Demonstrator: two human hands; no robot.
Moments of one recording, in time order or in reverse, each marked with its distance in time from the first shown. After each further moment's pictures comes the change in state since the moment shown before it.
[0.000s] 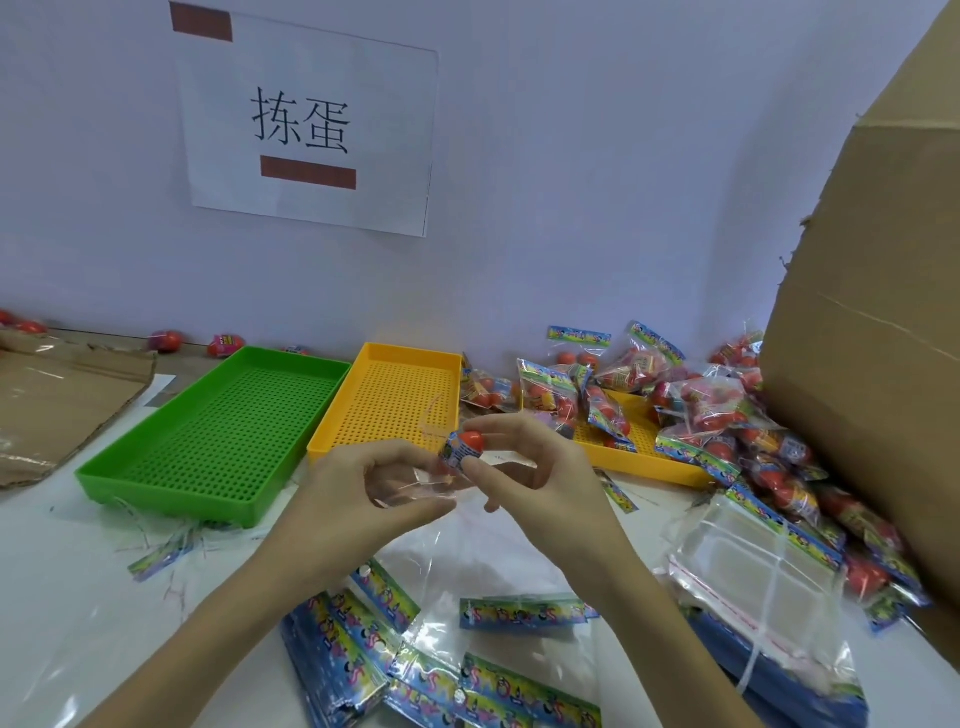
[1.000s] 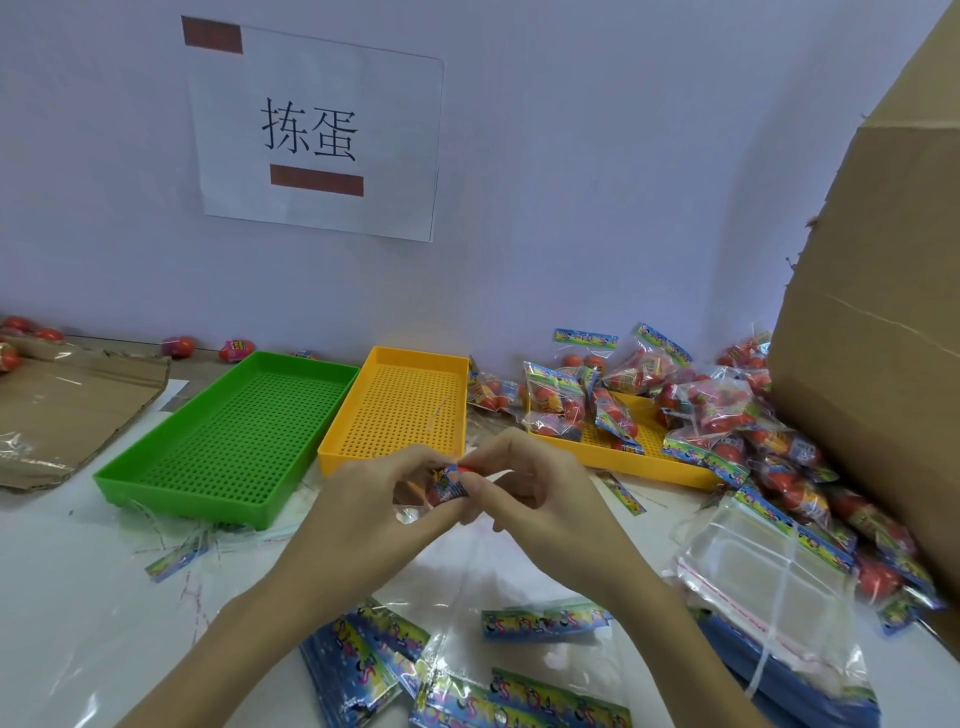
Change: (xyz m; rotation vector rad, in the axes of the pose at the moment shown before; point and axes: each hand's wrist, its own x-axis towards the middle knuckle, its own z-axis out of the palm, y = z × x) left_hand -0.007 0.007 0.008 0.225 0.059 0.210; right_hand -0.002 0.003 -0.001 -0.154 -0.144 -0.110
